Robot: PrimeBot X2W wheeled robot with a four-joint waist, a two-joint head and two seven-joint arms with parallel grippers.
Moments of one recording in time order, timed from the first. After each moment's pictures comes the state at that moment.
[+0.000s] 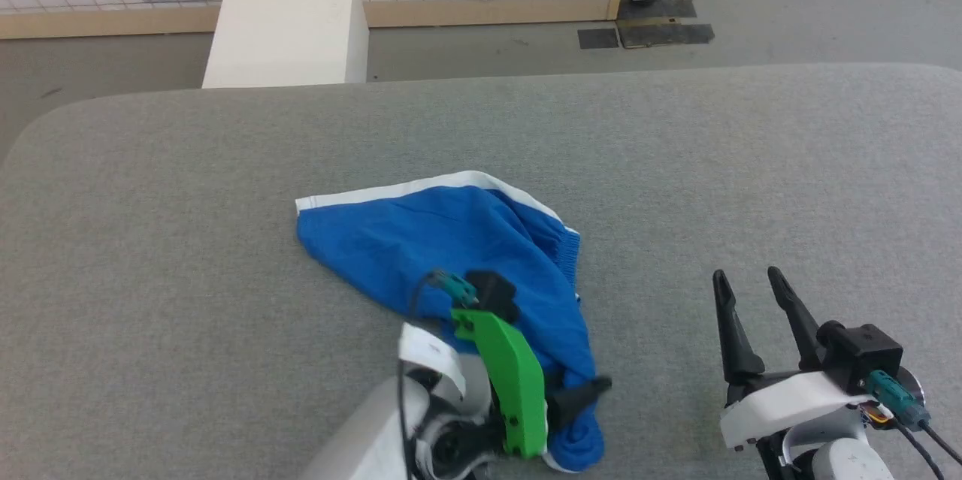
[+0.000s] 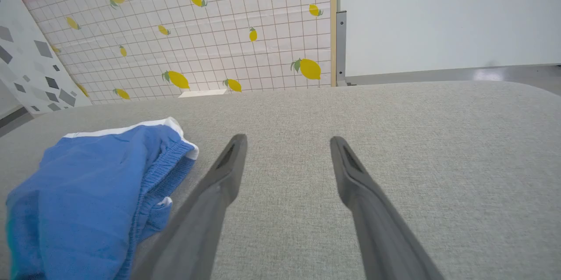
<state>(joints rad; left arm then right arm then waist) -0.34 0.05 -0.63 0.30 -0.92 -0.07 0.63 -0.07 -0.05 0.00 0.25 0.15 0.13 -0.26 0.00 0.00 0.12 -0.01</state>
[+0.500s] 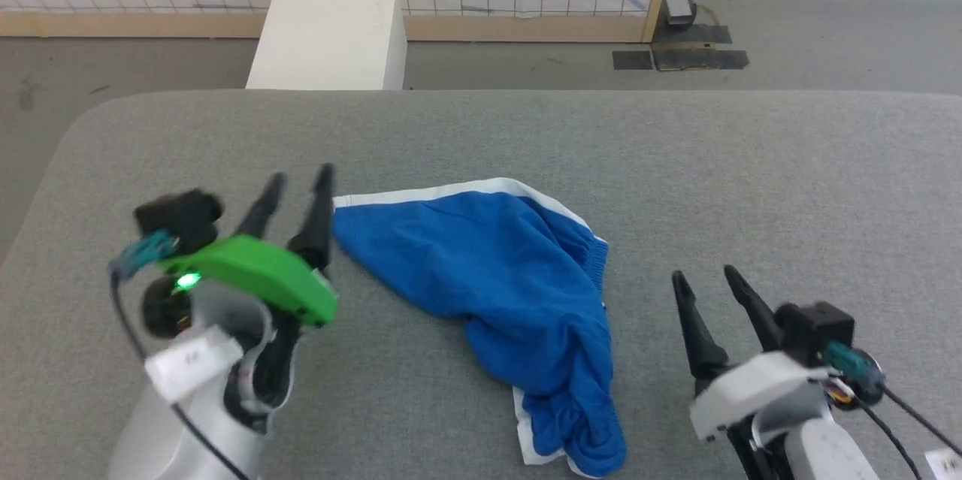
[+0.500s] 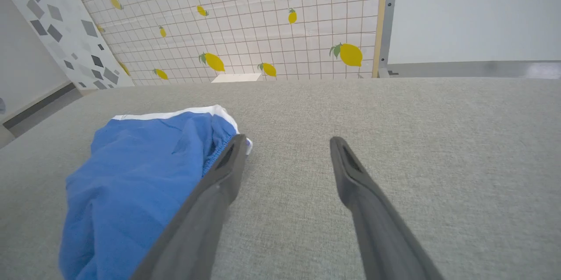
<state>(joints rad) -0.35 0.25 -0.26 0.16 -0.73 0.06 0.03 -0.12 -0.05 0.07 0.31 0.18 0.13 -0.18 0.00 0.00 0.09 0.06</state>
